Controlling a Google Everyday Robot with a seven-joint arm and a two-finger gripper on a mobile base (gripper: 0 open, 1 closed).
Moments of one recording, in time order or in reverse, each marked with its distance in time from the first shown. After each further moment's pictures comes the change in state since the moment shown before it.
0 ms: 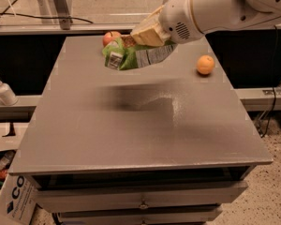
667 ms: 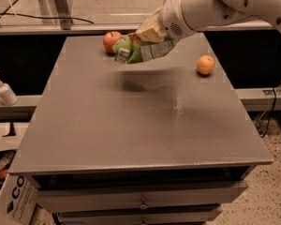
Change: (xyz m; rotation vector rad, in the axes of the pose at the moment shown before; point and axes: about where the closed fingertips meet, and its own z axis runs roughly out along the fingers) arm 0.029 -0.056 0.034 0.072 0.076 -0.064
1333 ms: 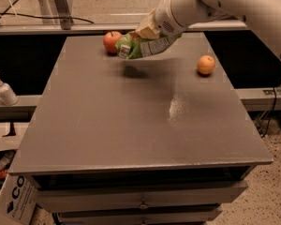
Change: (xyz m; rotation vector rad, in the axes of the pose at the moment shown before) arm 0.018 -0.042 0.048 0.026 0.056 -0.024
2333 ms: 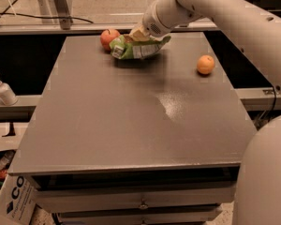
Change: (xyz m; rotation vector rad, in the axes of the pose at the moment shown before) arm 0.011 -0.017 0.062 -0.029 0.056 0.020
